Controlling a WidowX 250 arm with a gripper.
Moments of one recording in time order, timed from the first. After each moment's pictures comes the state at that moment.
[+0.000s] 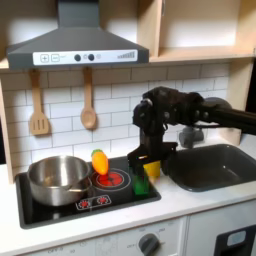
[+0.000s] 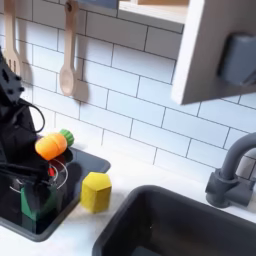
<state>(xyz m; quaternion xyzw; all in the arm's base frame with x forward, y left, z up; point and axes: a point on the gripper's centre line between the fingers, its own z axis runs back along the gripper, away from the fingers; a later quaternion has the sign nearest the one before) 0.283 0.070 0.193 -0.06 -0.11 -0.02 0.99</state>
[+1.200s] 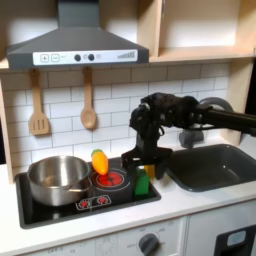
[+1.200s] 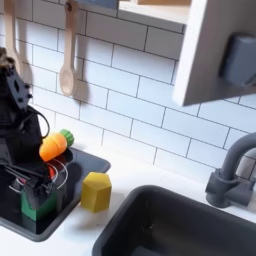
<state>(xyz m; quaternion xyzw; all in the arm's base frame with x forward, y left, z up) 0.299 0.073 0.178 -0.02 -0.11 -0.07 0.99</state>
